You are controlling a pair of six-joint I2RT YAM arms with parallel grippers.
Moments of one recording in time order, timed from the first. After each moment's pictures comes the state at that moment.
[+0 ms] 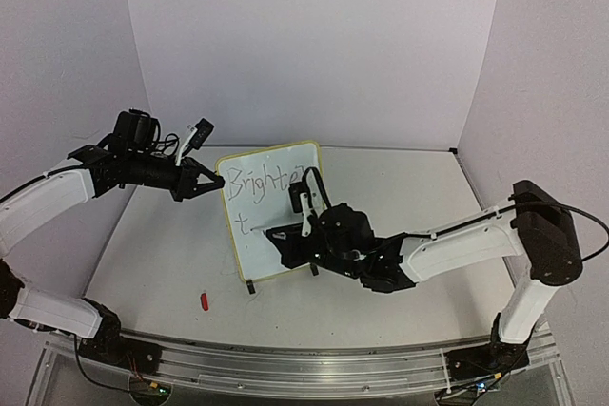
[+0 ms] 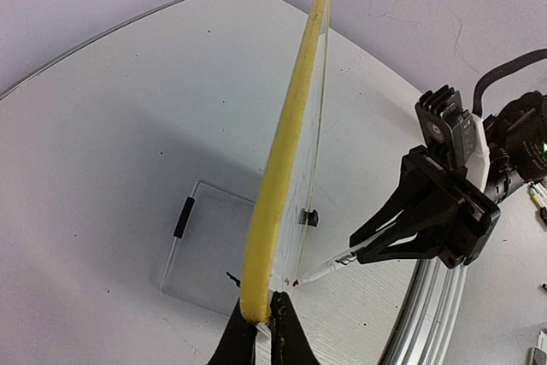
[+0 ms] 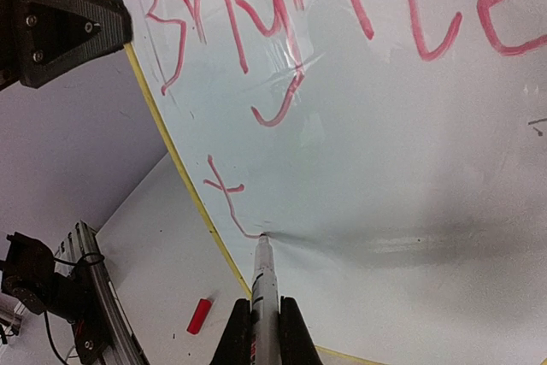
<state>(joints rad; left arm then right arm) -0.44 1.22 1.04 -0.44 0.65 0.12 1.17 1.80 1.00 0.51 0.21 0.55</state>
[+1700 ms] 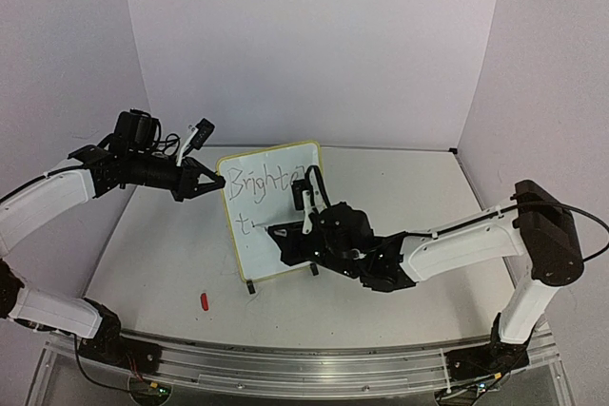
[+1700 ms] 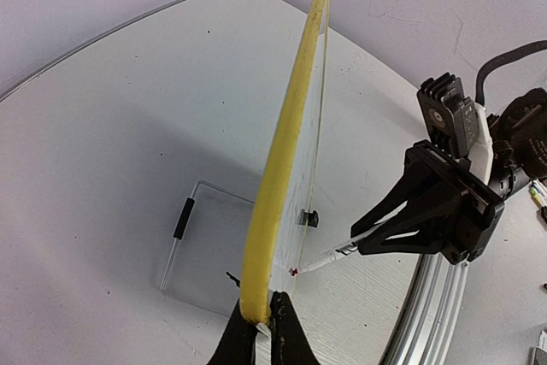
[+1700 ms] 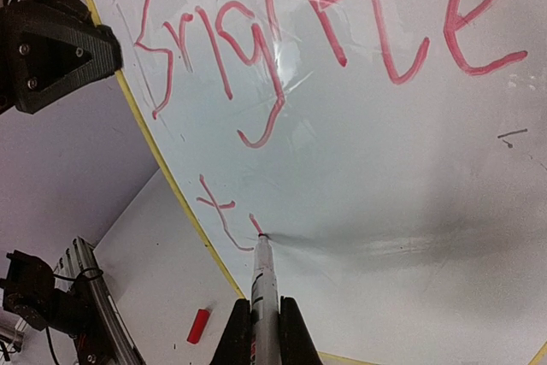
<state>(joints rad) -0.44 1.22 1.04 -0.44 0.64 0.12 1.17 1.78 1.00 0.49 0.26 0.58</state>
